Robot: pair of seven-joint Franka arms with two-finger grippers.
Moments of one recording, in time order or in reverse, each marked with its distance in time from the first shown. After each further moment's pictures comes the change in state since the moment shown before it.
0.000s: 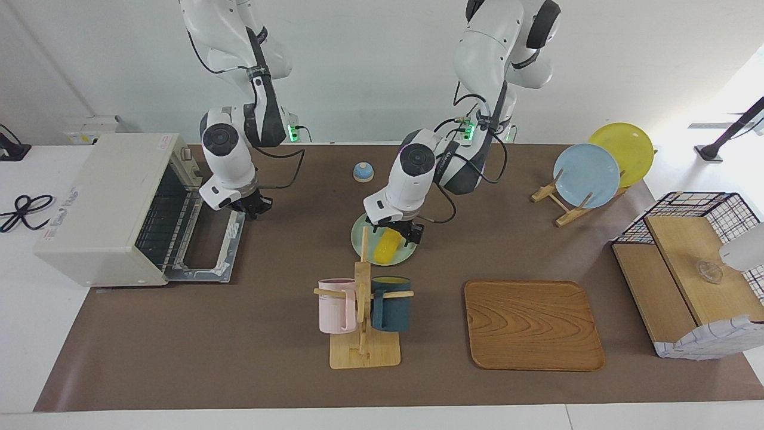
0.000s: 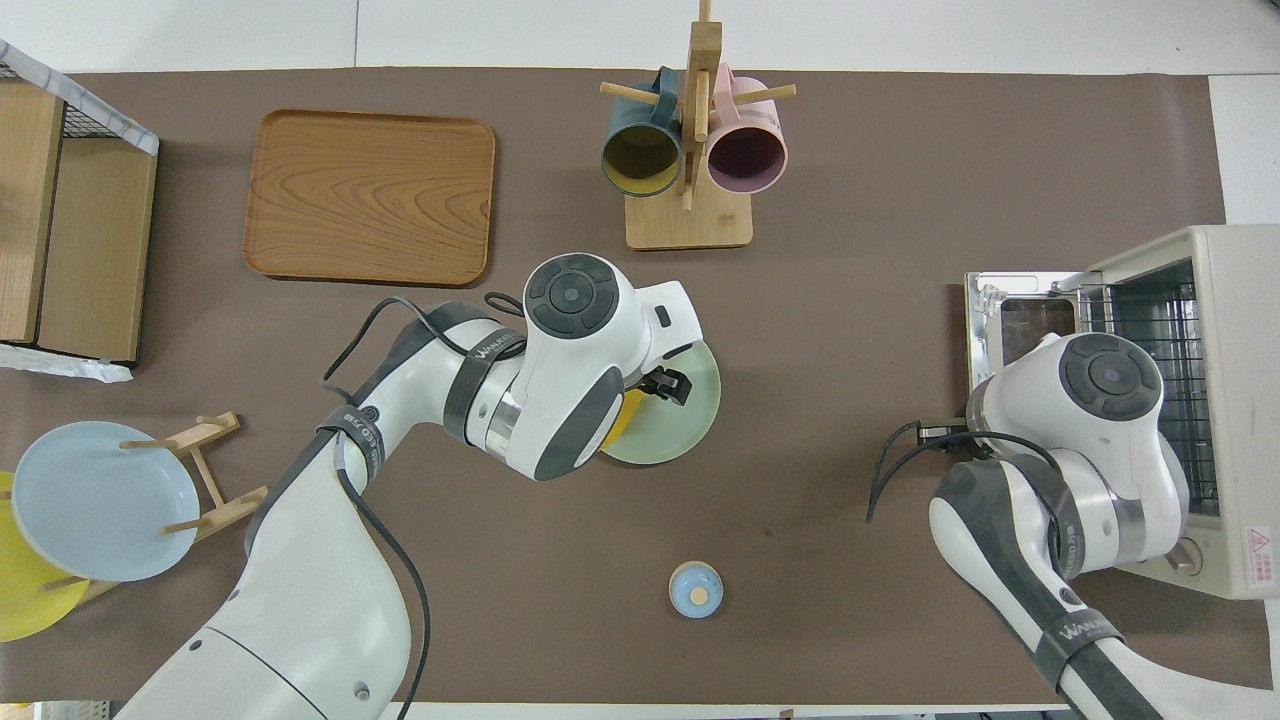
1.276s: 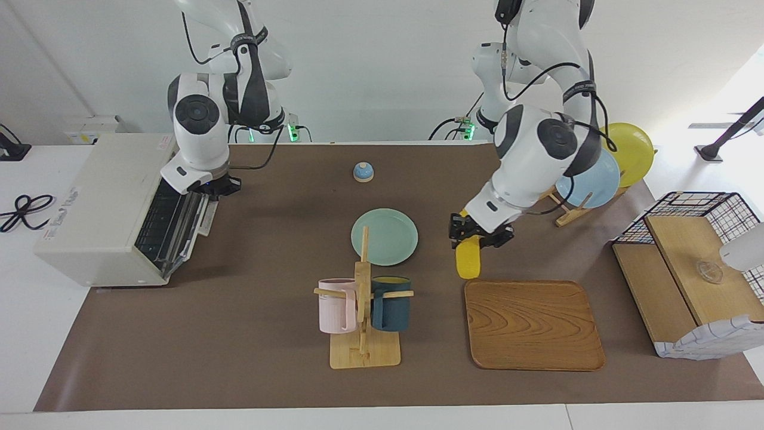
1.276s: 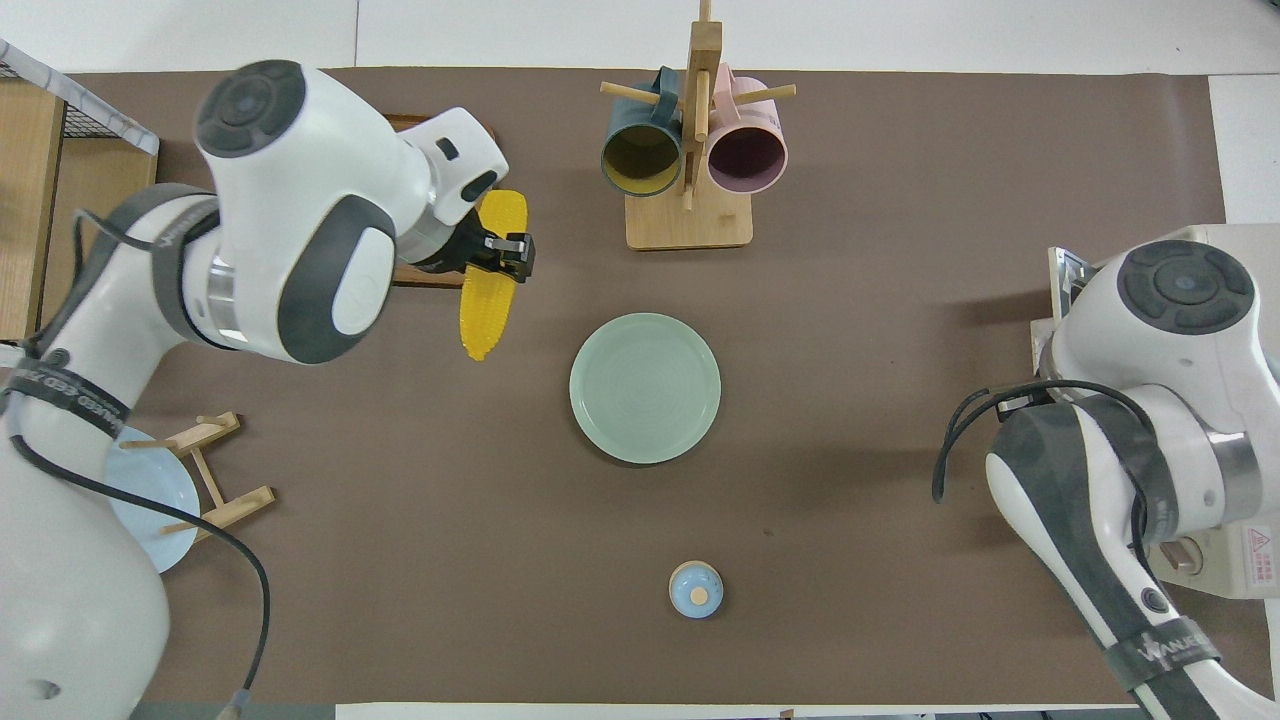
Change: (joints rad) left arm 0.340 -0.104 0.038 0.221 -0.055 -0.280 -0.003; right arm -0.067 -0.049 0.013 0.318 -0.178 -0.461 -0.137
